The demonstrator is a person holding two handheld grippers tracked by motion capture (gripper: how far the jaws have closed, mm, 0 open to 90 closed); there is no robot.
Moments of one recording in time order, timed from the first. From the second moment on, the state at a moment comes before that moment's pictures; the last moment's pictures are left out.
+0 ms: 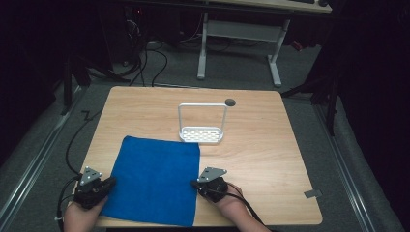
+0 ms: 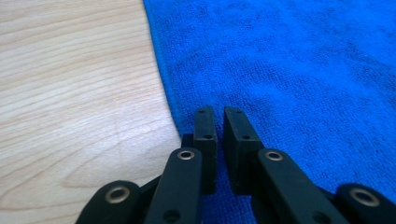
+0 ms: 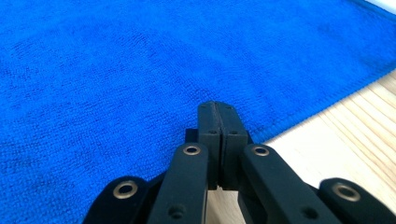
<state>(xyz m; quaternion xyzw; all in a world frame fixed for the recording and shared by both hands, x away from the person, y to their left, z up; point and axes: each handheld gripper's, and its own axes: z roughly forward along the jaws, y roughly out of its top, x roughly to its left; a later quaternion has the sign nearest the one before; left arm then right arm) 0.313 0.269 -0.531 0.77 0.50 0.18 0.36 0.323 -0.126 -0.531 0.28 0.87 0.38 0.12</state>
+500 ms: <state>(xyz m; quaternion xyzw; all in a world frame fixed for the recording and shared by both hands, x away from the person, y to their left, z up) 0.315 0.215 -0.528 0.82 0.42 0.13 0.37 0.306 -0.179 -0.528 0.32 0.87 0.36 0.15</state>
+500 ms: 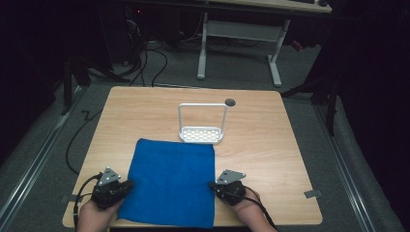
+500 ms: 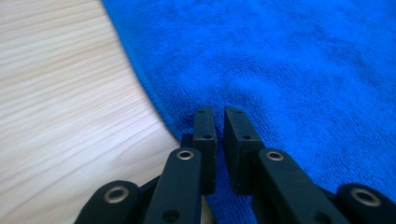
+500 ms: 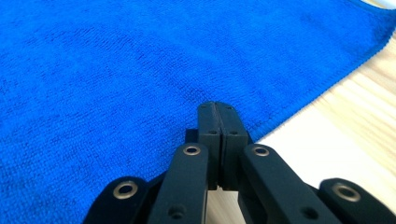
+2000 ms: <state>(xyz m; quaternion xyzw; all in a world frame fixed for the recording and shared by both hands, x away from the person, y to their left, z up) 0.305 0.141 -0.521 0.84 0.34 0.09 0.42 0.290 -0.287 -0.520 0.43 0.81 0.37 0.16</state>
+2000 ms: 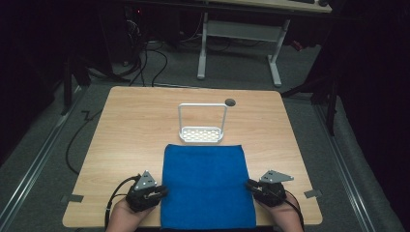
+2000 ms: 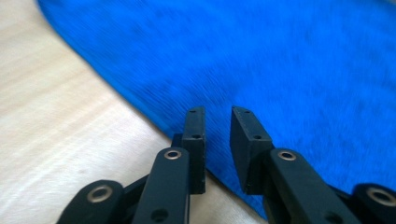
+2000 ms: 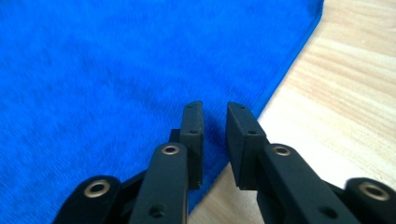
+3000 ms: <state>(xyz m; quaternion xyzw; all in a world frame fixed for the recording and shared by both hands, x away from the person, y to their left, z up) 0.424 0.115 -0.531 0.78 0.43 0.18 0.41 0.300 -0.295 -0.521 0.45 0.77 0.42 0.14</state>
